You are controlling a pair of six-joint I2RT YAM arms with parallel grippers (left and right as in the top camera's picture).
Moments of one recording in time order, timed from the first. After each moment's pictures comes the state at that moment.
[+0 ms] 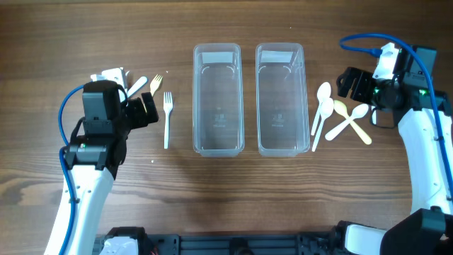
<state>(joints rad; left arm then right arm) -0.02 1.14 0.86 -0.50 -0.07 -0.20 -0.21 1.46 1.17 -0.70 -0.22 0.10</state>
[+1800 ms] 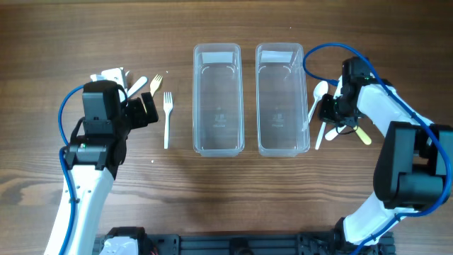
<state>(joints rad) -0.02 1.14 0.86 -0.50 -0.07 -0.20 -0.08 1.89 1.12 -0.68 -0.08 0.25</state>
